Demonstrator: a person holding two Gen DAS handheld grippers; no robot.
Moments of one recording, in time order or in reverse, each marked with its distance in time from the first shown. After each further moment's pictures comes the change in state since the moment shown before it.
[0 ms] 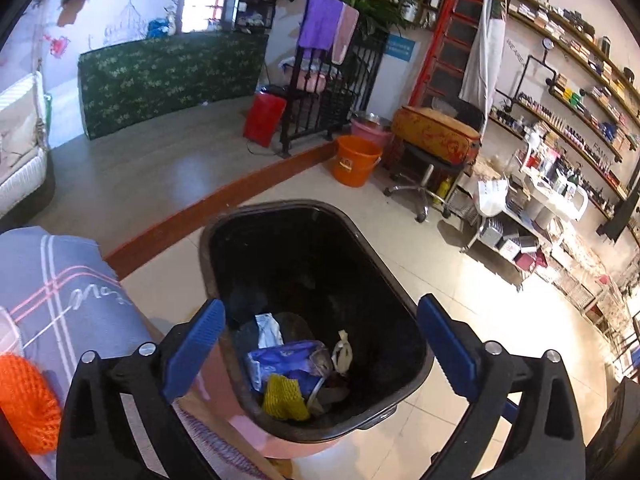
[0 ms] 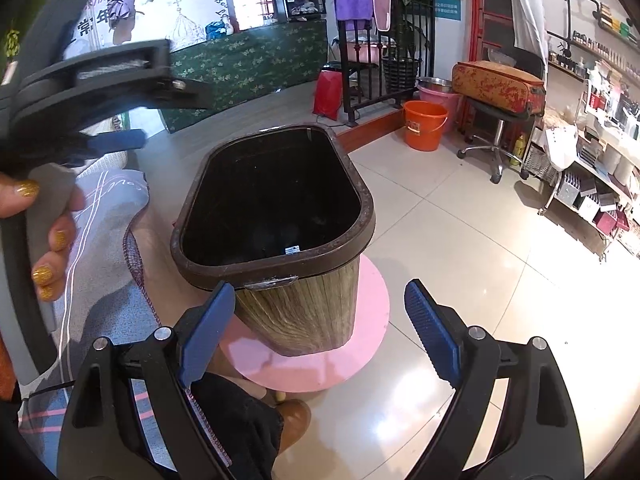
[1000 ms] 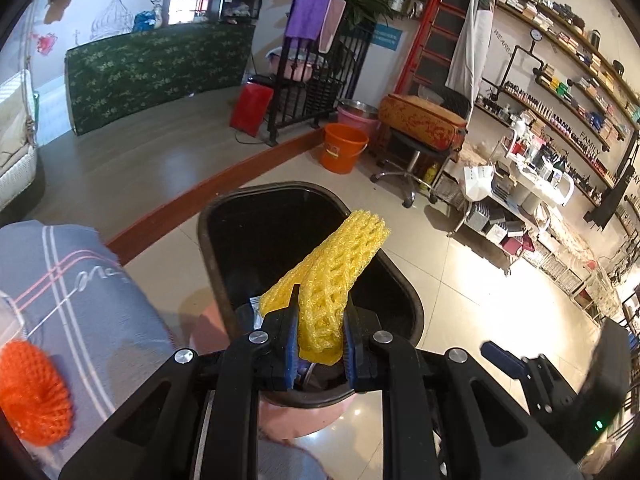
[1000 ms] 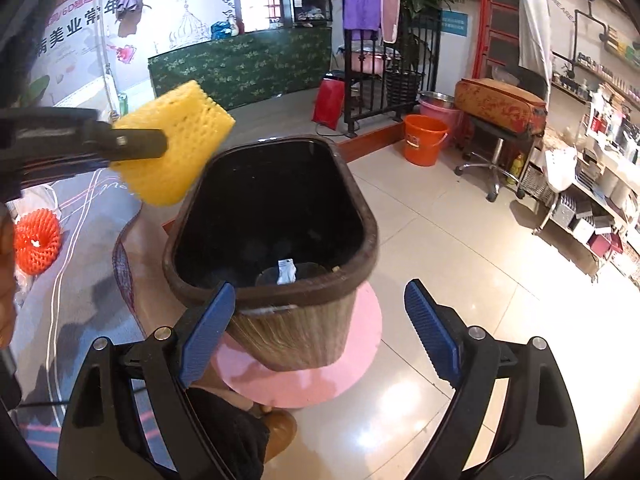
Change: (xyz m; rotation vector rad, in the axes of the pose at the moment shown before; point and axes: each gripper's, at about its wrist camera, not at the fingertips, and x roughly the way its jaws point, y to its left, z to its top) left arm 0.001 -0.004 -0.014 0.035 0.061 -0.058; right arm 0.010 0.008 0.011 -0.048 -0.022 -0.036
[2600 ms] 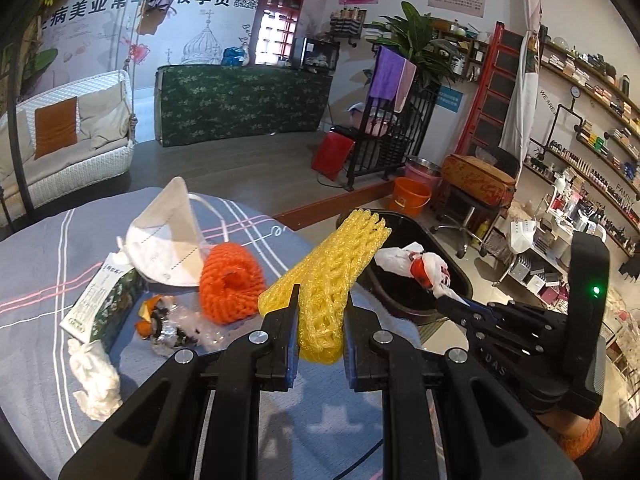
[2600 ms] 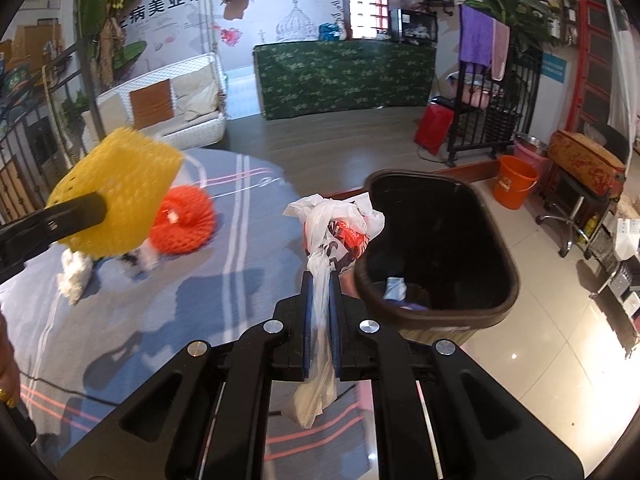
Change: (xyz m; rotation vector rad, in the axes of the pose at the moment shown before) left arm -0.161 0.072 -0.084 -0.133 -0.208 0.207; right arm -0.062 0.119 0.013 -0.231 -0.029 0.268
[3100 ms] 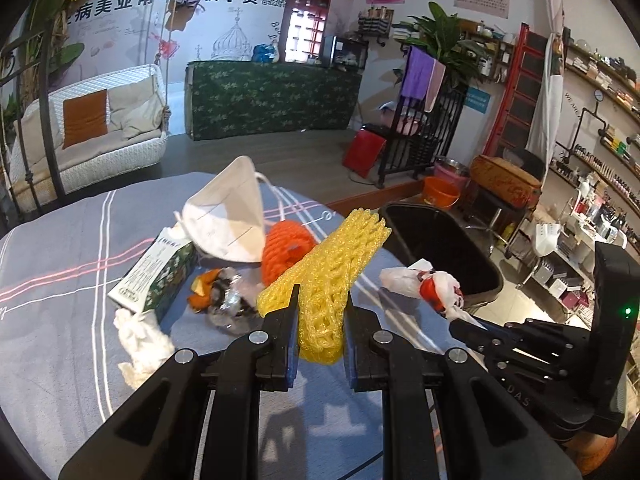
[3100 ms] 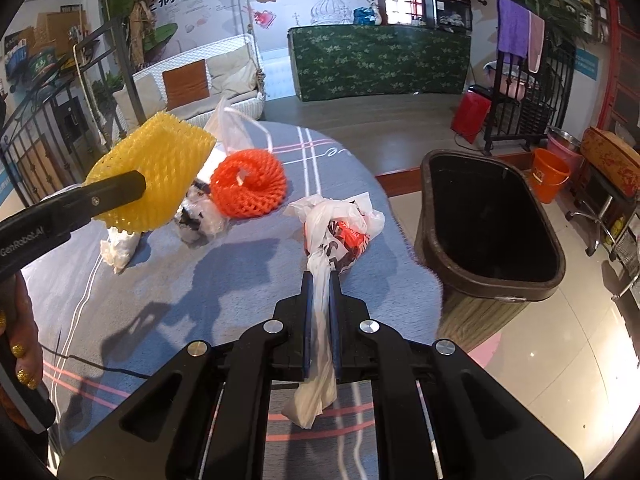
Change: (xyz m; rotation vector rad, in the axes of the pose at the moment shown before) left arm -0.024 0.028 -0.015 -0.031 0.006 0.104; right arm -0.011 0.053 -0.022 -0.041 0.060 0.121
